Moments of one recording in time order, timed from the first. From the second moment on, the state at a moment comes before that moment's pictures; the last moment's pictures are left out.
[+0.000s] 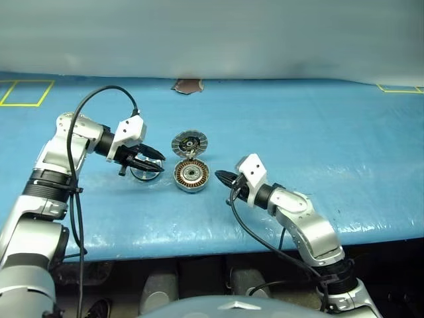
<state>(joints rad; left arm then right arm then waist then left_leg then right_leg) -0.76 0.75 -0.23 0.39 -0.17 0.22 -1.60 -0.14 -0.32 0.25 -0.32 0.18 0.51 0.59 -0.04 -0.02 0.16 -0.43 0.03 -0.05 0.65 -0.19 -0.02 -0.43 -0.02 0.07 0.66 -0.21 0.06</state>
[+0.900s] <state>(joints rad) -0.89 0.80 -0.33 0.53 -0.19 0.14 -1.61 -0.11 -0.33 0.32 -0.33 0.16 0.46 0.60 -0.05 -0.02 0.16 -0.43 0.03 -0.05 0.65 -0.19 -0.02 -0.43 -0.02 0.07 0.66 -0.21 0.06</state>
